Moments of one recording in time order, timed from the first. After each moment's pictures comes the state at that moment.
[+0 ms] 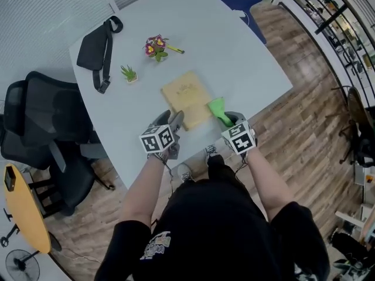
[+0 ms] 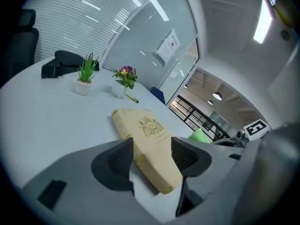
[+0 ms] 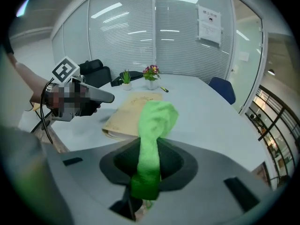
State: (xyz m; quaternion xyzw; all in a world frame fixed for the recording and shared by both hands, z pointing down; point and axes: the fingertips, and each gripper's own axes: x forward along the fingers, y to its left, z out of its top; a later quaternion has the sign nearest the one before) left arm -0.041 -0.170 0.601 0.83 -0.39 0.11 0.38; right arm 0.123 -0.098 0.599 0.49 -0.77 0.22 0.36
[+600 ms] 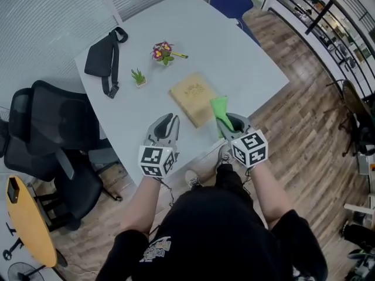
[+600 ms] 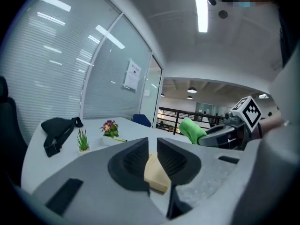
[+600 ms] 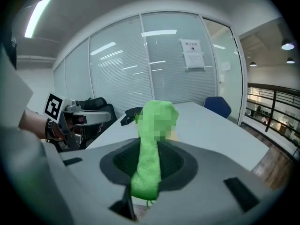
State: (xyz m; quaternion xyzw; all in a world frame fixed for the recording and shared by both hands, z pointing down) left arm -0.088 -0.115 0.447 0.93 -0.35 0.08 0.12; right arm 0.056 -0.063 0.473 0.55 -0.80 0.18 0.16
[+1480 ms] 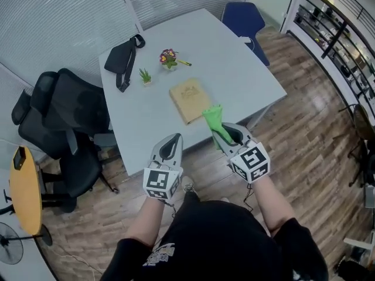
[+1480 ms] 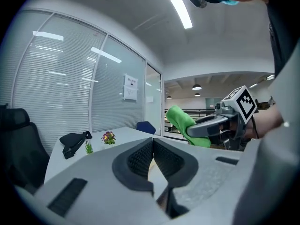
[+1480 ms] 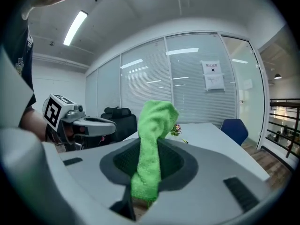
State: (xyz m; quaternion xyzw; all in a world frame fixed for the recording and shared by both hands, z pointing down) left arm -0.026 0.043 0.381 0.90 -0.43 0.08 0.04; right arm 0.087 0.042 0.386 0.44 -0.89 0.07 0.11
